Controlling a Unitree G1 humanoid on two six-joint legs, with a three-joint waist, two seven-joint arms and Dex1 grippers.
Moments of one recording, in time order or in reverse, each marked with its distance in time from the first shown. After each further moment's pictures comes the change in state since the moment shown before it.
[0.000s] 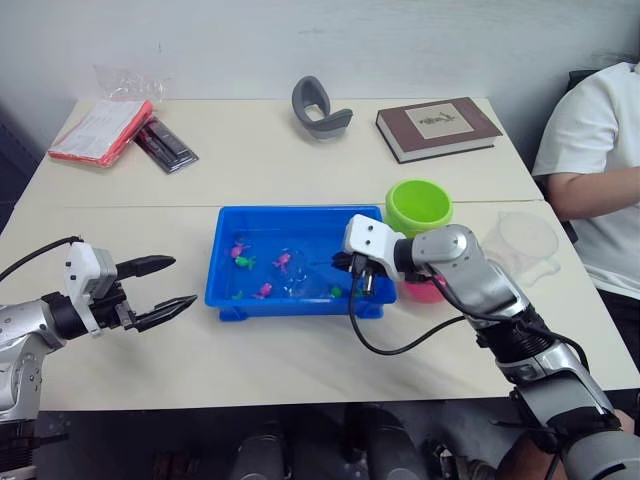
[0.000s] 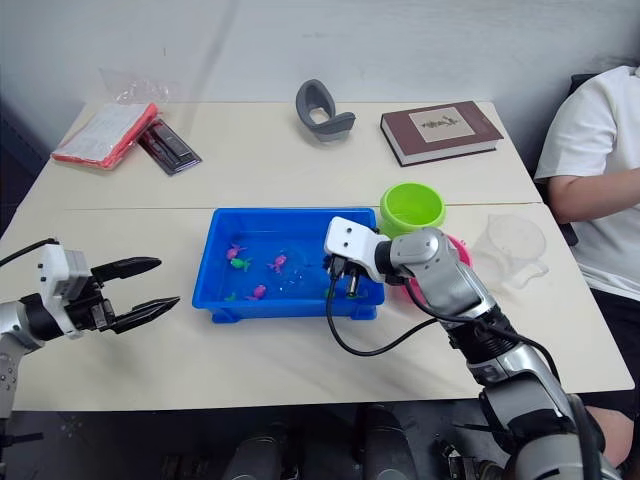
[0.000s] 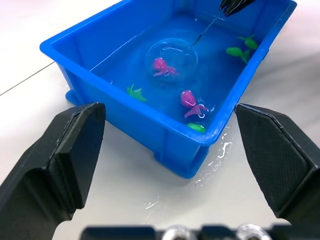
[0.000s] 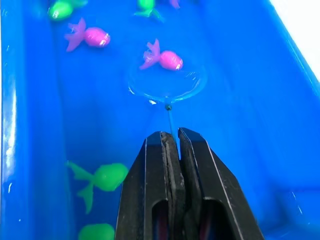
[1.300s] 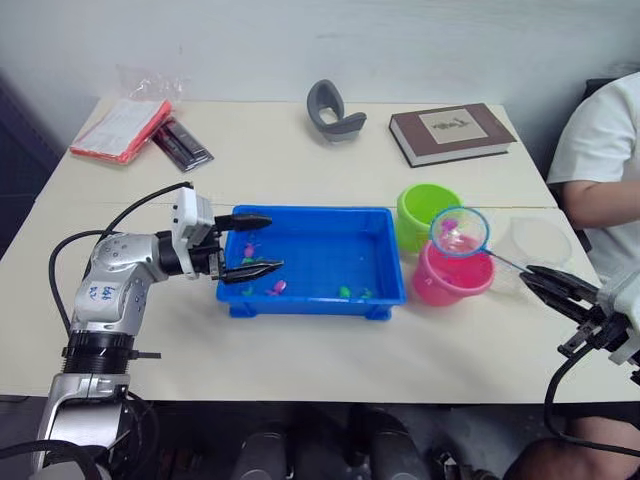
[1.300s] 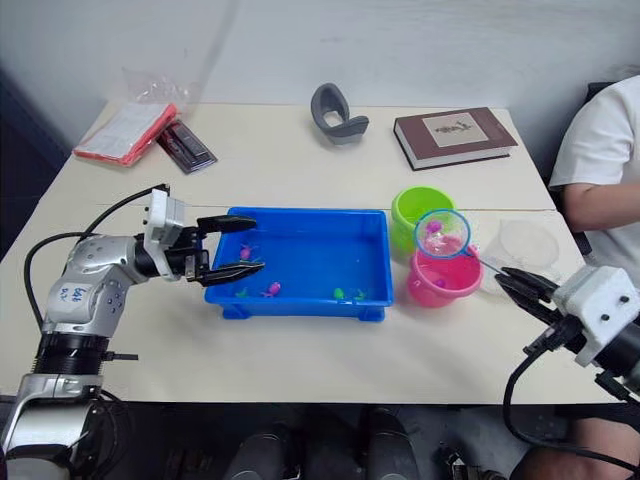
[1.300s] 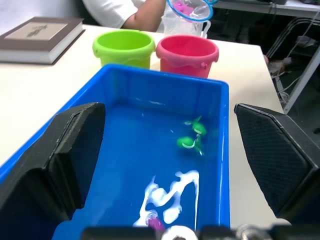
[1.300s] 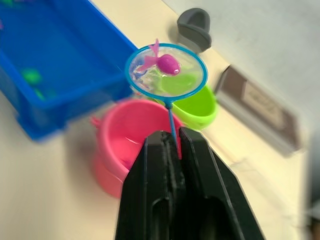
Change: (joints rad) left arm -0.497 -0.215 -0.353 0.171 0.032 -0.018 -0.105; right arm 1.018 -0.200 -1.048 -0.450 0.203 -0.540 -0.034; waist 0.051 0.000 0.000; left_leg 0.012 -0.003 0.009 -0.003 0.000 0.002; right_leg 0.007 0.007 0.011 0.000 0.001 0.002
